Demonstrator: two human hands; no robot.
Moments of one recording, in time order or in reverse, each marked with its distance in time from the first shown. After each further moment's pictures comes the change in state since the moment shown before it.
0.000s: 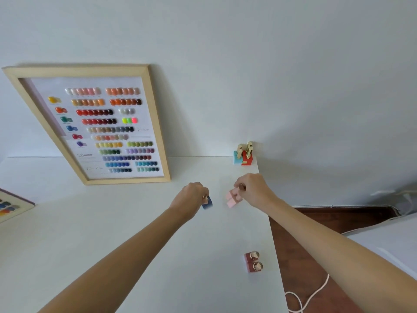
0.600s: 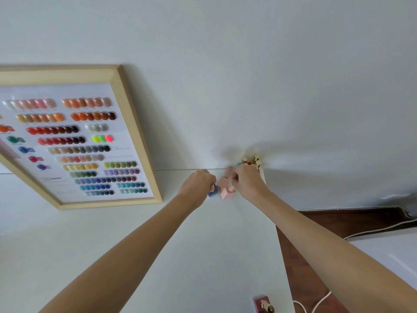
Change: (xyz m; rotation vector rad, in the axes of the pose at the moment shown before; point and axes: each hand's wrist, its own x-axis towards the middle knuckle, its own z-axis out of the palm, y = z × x) left_hand 0.128 -0.019 -0.008 0.054 -0.042 0.031; right_hand 0.122 0.005 0.008 -0.053 0.049 -0.021
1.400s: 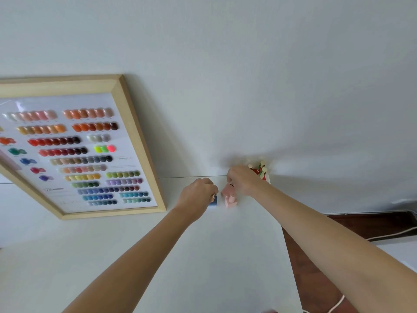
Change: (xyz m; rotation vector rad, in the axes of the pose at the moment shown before) left_hand -0.008 -0.009 -0.004 0.042 0.019 0.045; right_hand 0.059 0.004 0.012 -0.380 -0.312 -0.109
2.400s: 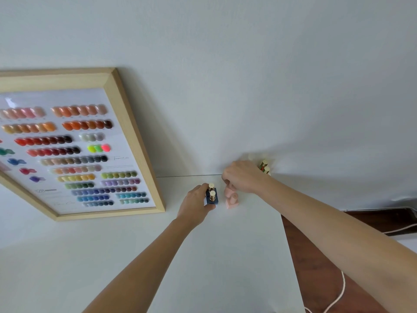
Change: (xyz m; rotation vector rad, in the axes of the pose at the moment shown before) left_hand 0.010 -0.015 0.056 -0.478 0.065 -0.248; right_hand 0.001 -0.001 -0.015 -0.338 0.036 -0.231
